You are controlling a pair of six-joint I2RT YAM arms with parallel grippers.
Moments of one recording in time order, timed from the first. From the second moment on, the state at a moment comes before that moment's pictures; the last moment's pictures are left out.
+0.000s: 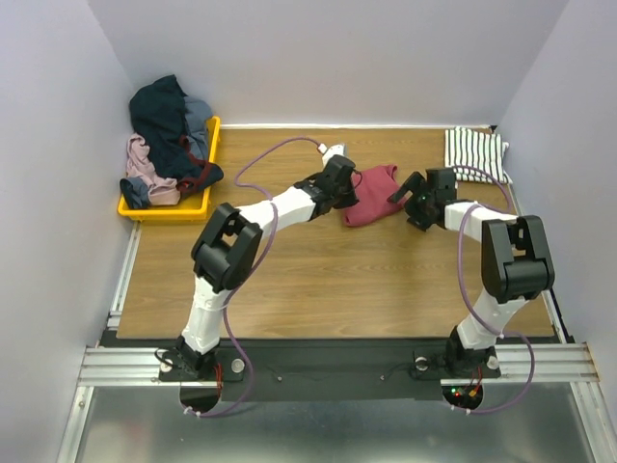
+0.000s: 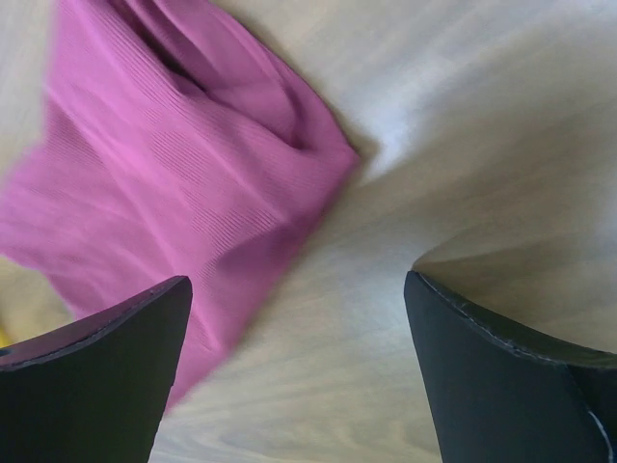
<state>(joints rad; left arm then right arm) -0.74 2.05 1.57 -0.13 -0.13 -0.75 0.10 1.73 0.97 -0.04 -0.06 0.83</state>
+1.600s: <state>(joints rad) -0.59 1.57 1.33 -0.40 0.11 -0.52 0.11 2.47 2.17 -0.41 0.55 -0.08</state>
